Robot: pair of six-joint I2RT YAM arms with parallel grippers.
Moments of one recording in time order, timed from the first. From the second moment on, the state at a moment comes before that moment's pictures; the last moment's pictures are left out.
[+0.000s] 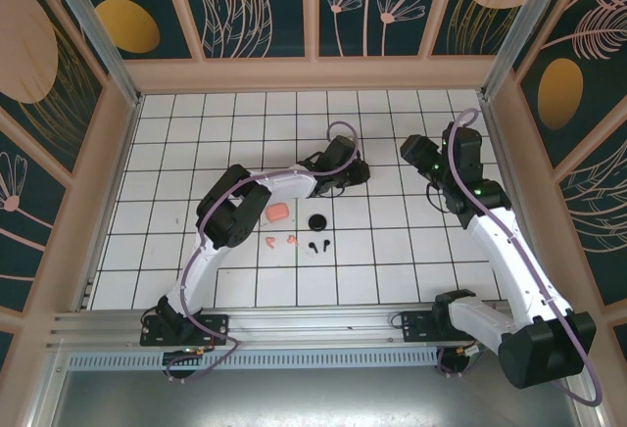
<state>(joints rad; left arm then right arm) -0.78 2.32 1.62 0.02 0.12 -0.83 0.23 1.03 0.95 -0.47 0.00 0.73</state>
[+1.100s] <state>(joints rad) -0.76 1.76 1.42 -0.01 -0.32 -0.37 0.37 1.06 0.95 -0.49 -0.01 0.70</state>
